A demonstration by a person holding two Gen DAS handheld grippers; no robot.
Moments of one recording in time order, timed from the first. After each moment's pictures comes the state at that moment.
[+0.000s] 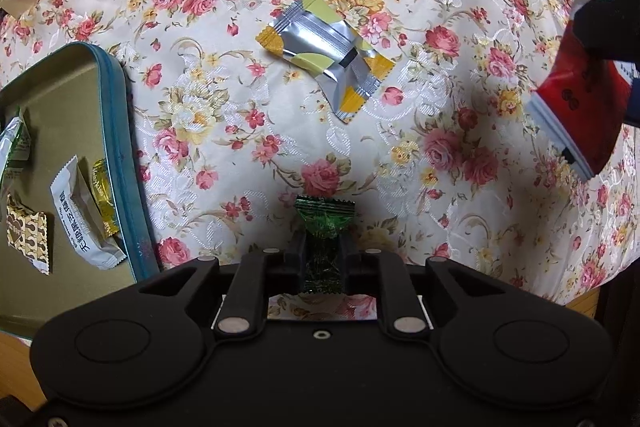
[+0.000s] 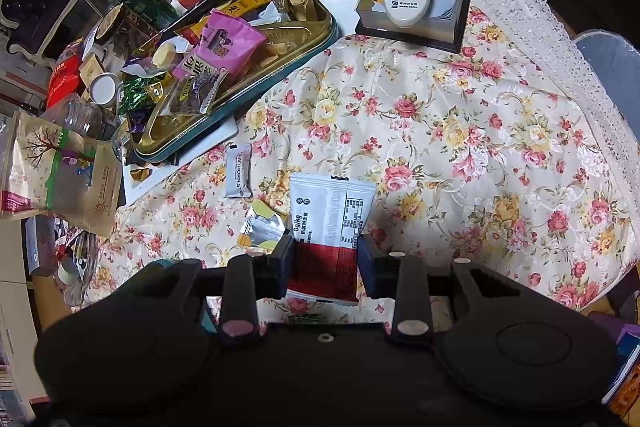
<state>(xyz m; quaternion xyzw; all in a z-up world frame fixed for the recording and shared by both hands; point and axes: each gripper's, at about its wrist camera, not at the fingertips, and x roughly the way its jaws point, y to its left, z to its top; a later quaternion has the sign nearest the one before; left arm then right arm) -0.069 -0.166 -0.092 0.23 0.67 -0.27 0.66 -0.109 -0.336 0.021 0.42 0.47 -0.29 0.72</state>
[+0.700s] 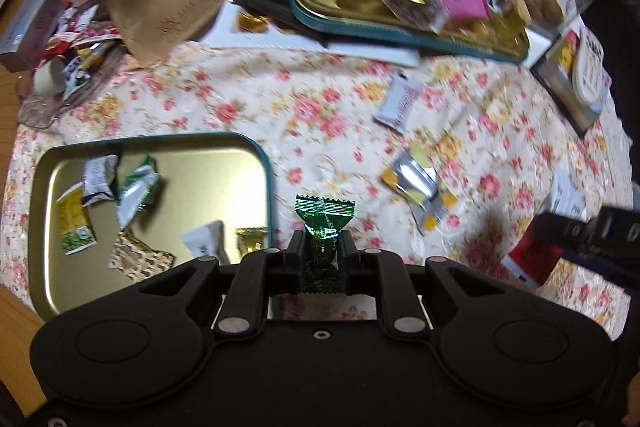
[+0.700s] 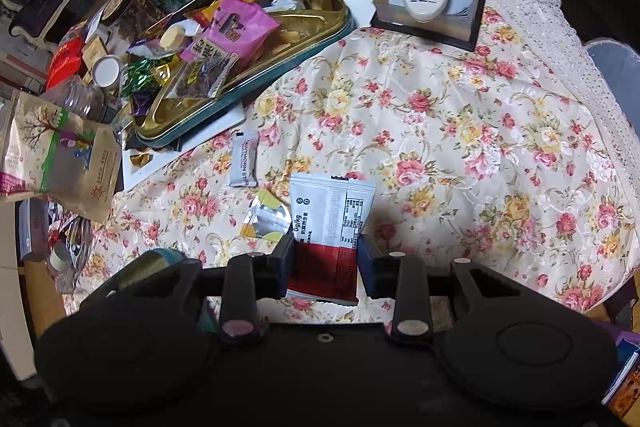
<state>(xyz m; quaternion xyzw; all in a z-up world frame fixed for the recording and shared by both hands) -0.002 -0.112 0.003 0.15 0.60 -0.21 0.75 -0.094 -0.321 0.016 0.40 0.49 -0.28 0.72</state>
